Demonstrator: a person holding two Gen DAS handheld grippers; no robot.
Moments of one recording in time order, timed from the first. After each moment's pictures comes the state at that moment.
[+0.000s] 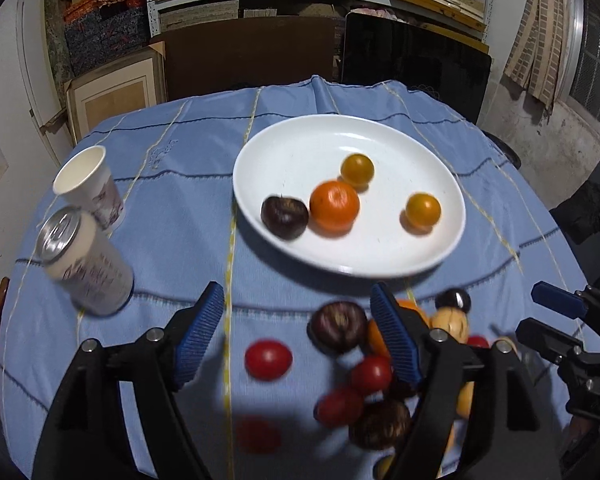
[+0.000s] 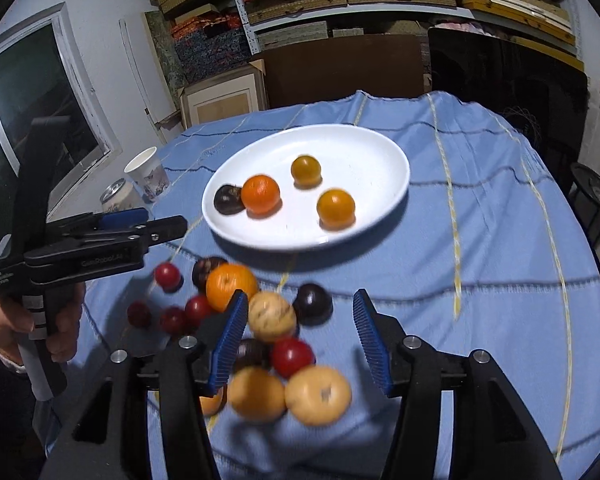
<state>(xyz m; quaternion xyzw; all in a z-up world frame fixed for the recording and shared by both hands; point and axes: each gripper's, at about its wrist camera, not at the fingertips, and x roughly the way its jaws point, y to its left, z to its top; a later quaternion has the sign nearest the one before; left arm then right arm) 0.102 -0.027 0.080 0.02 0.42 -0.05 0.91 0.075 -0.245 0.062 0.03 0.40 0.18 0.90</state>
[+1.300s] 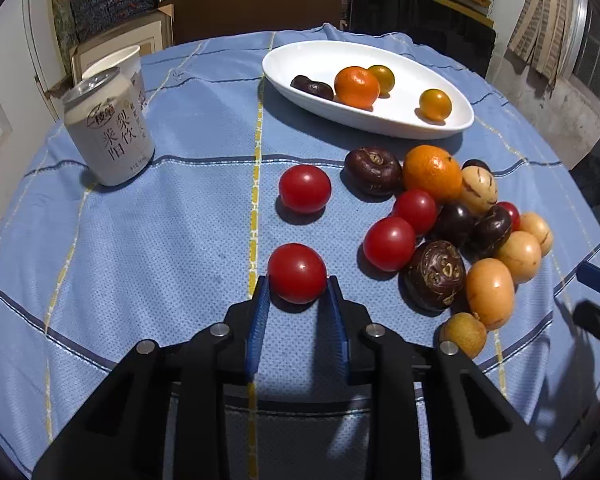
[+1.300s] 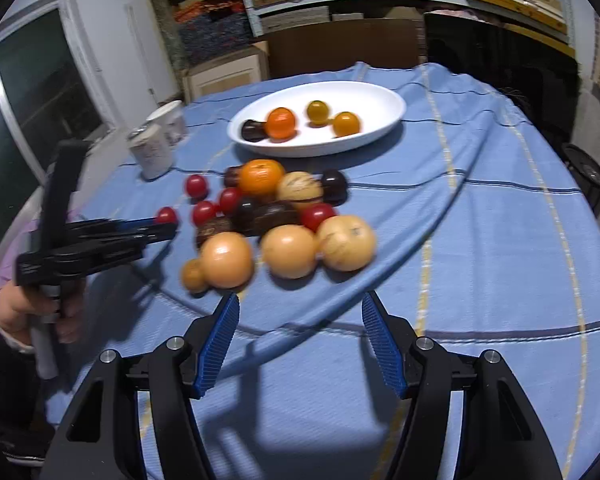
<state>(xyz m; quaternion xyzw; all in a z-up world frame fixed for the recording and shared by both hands) 0.037 0.010 0.019 0.00 0.47 -0.05 0.88 -0.006 -0.245 0.038 0.02 0.42 0.17 0.89</state>
